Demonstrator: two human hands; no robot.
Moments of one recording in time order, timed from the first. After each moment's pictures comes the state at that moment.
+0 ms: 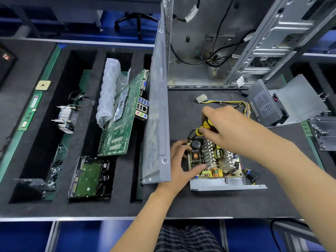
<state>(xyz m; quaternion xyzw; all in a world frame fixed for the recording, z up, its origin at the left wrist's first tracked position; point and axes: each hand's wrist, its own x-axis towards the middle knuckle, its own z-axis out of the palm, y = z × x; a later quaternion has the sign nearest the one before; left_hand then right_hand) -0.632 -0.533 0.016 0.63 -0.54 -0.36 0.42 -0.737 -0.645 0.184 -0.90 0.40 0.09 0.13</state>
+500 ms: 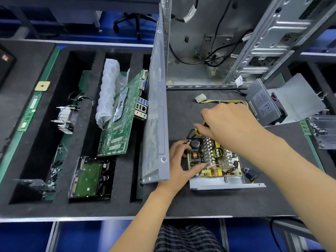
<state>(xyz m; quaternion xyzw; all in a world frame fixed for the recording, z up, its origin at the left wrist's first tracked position) -0.633 -0.534 0.017 0.63 -0.54 -0.36 0.43 -0.727 -0.642 0.188 -0.91 0.39 0.14 -0.09</state>
